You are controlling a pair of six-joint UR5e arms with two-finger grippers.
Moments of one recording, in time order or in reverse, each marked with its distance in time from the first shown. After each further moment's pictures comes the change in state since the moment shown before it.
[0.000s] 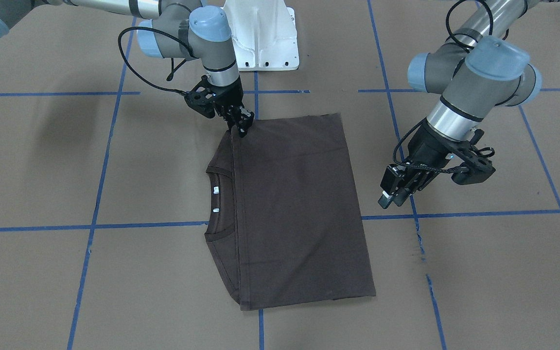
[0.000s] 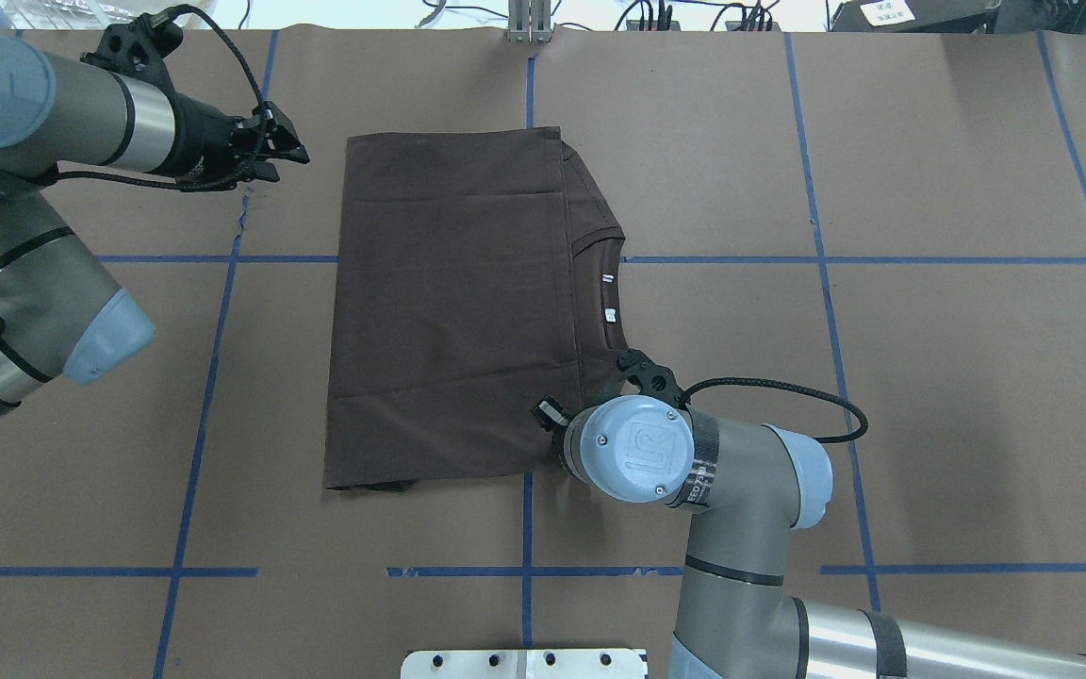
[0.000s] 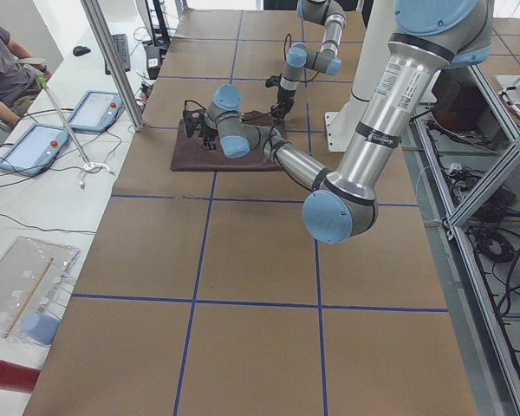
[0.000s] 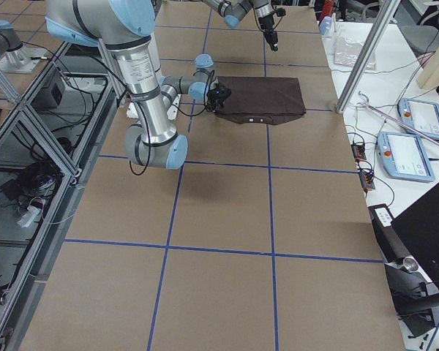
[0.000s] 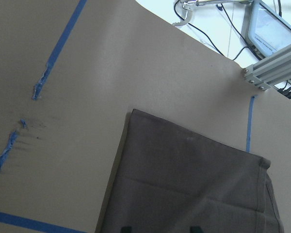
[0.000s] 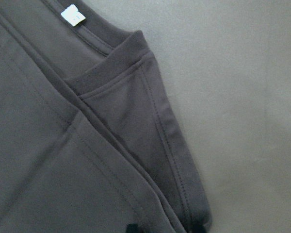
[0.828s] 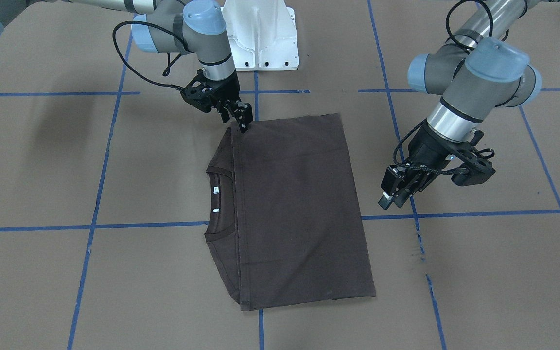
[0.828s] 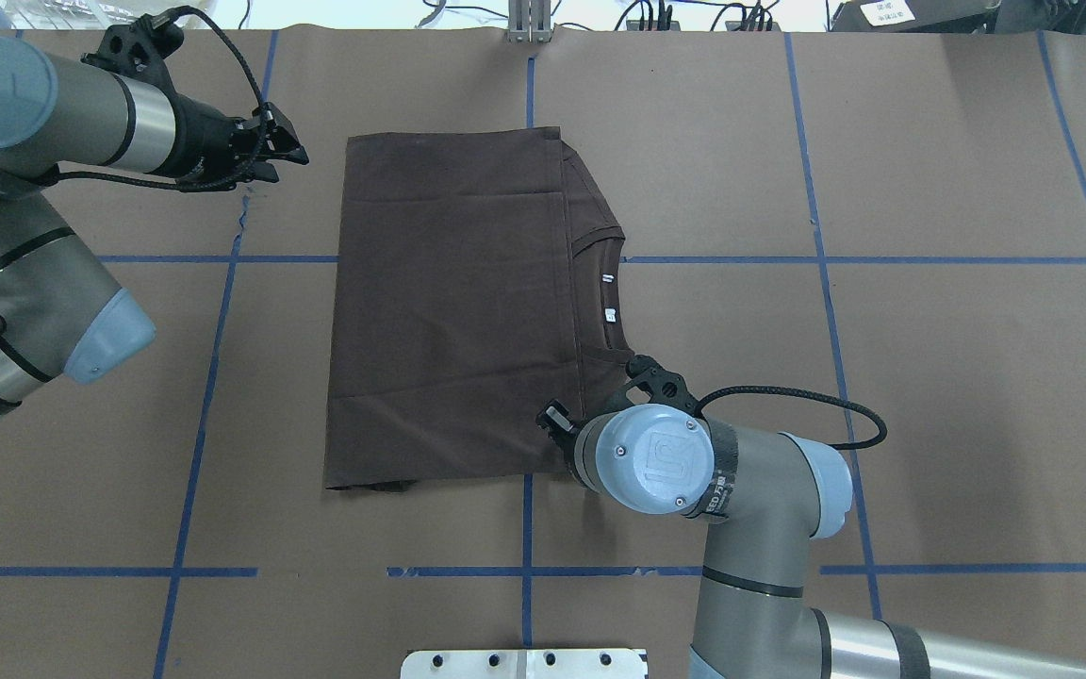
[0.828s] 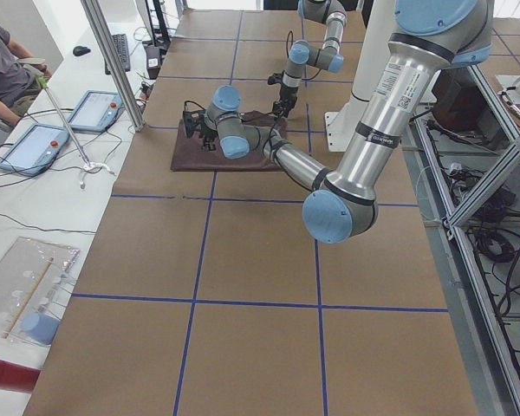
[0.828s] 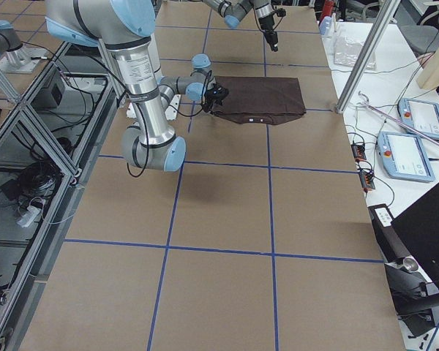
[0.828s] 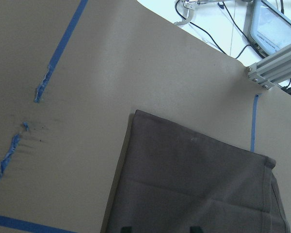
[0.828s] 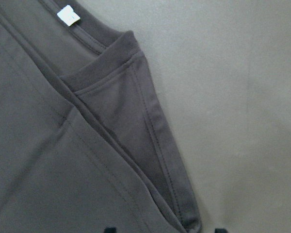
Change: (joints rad) left arm 0.000 -0.001 0.005 -0.001 0.000 0.003; right arm -0.005 -0.032 0.048 0.000 -0.003 -0.003
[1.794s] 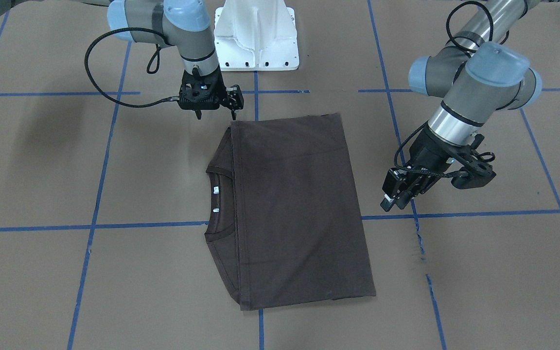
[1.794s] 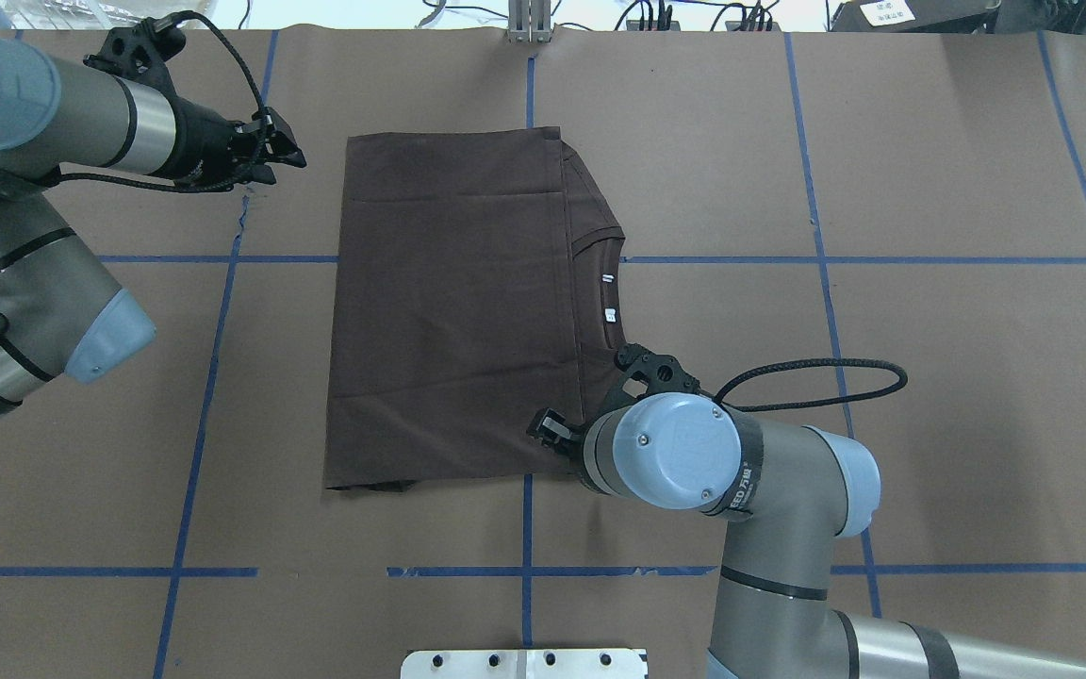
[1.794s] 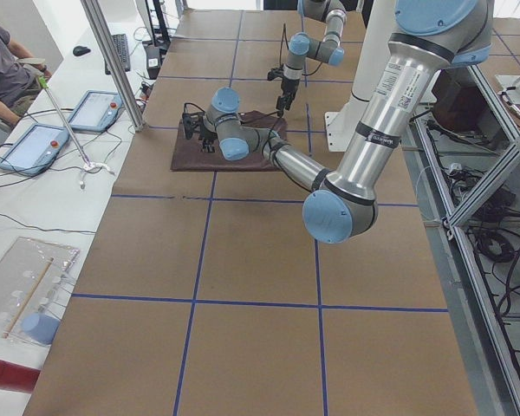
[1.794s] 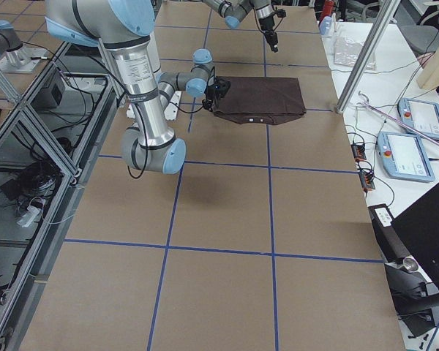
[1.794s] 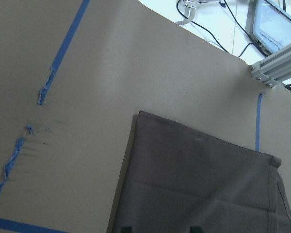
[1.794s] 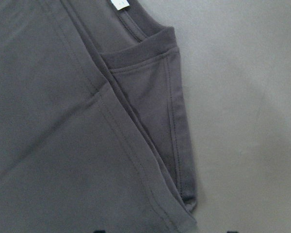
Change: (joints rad) left arm 0.000 0.000 0.015 -0.001 -0.002 0.034; right arm -0.002 -0.013 0.070 -0.016 0.033 -0.146
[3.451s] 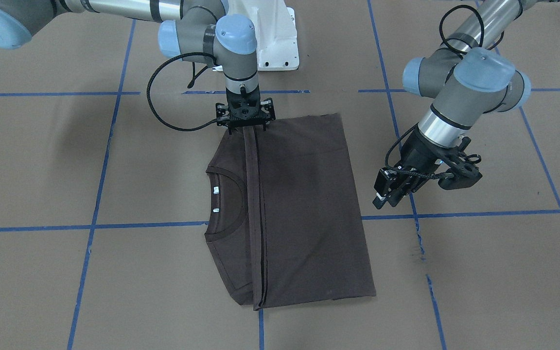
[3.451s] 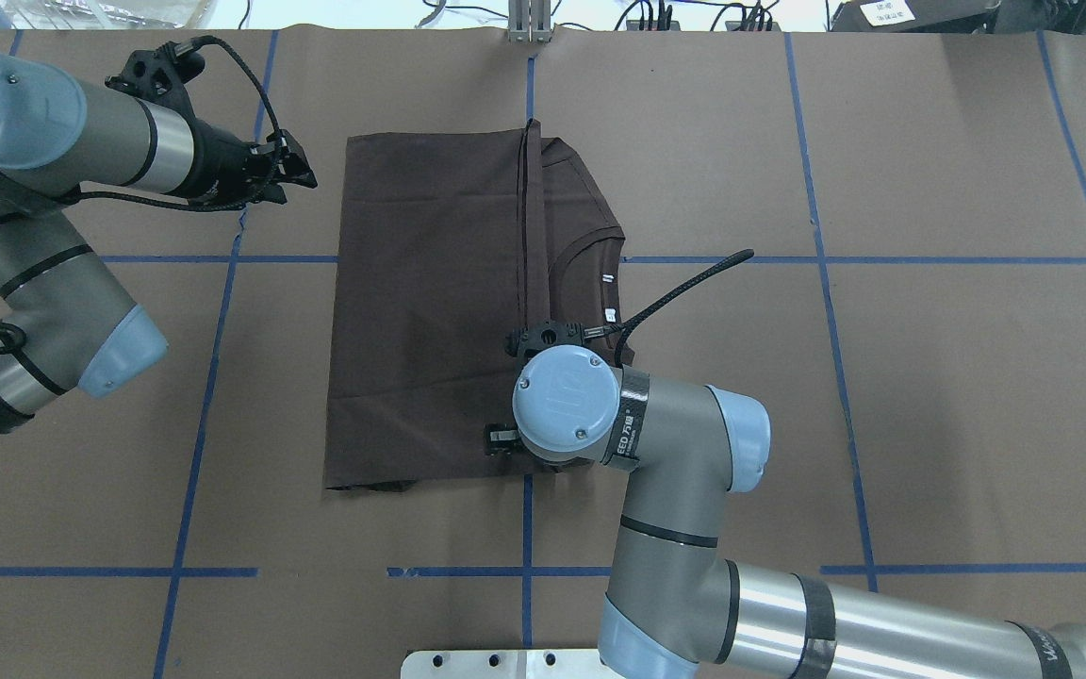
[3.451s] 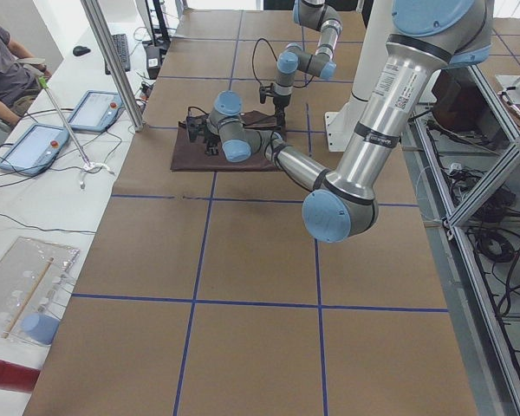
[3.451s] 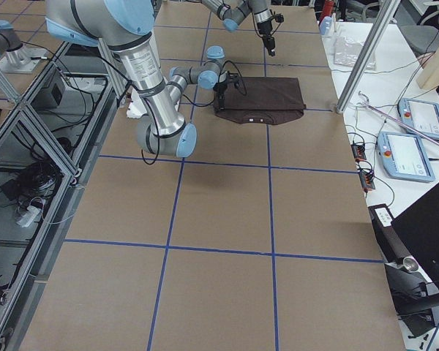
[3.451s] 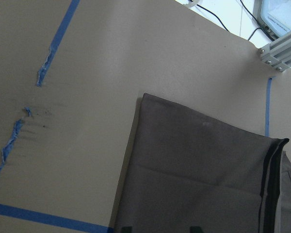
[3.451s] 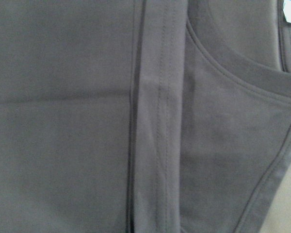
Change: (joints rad) left arm 0.029 0.000 0.015 0.002 0.003 0.002; right arm 0.040 0.170 -0.187 -0.161 0.088 -0.735
